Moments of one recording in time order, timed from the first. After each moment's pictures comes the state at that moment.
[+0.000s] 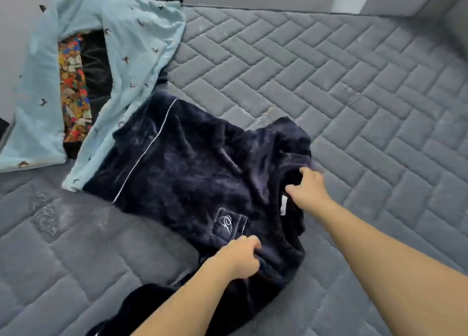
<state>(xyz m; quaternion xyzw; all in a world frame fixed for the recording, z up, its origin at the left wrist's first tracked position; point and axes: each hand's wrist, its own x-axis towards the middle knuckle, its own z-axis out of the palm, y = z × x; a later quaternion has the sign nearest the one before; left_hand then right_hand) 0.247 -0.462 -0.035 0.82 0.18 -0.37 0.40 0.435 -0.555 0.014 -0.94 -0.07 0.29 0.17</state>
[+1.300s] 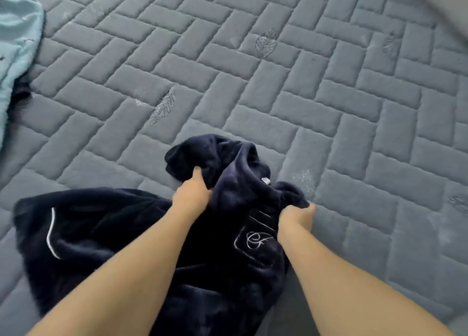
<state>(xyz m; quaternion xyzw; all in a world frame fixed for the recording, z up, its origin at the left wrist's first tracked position) 0.458 -0.514 -0.128 0.89 0.28 -0.27 0.22 0.466 -0.722 -0.150 -0.71 0.50 0.09 0.49</state>
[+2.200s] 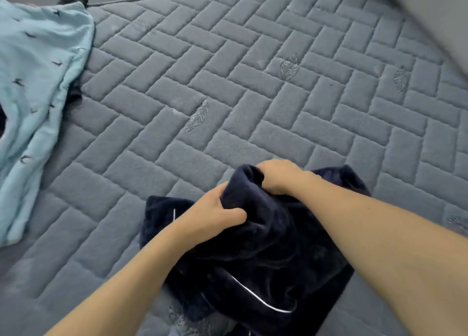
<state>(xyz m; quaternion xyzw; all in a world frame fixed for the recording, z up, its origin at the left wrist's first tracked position) 0.374 -0.494 0.028 0.74 0.12 -0.20 0.63 0.535 -0.635 -0.023 -0.90 -0.30 0.33 -0.02</state>
